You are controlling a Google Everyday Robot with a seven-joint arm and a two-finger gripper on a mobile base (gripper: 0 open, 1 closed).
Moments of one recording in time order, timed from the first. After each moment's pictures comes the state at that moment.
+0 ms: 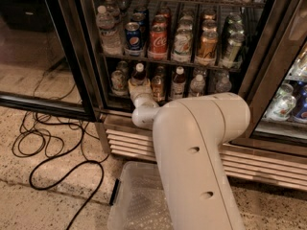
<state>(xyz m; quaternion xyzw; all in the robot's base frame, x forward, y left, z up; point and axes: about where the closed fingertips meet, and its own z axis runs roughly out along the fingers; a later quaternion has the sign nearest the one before) 0.900 0.055 0.636 -0.05 0.72 0.10 0.68</state>
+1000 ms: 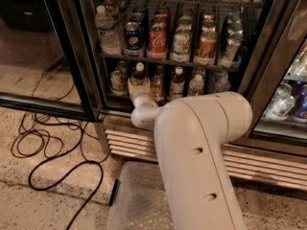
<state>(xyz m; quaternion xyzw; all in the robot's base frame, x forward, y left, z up) 0.895 0.054 0.645 -0.04 0.72 0.10 0.68</state>
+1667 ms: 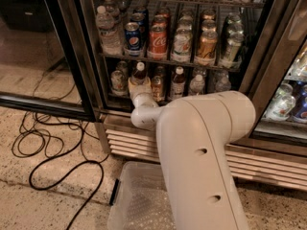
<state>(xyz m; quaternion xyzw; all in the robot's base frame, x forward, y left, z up) 0.889 0.053 0.652 -0.04 0.72 0.10 0.69</state>
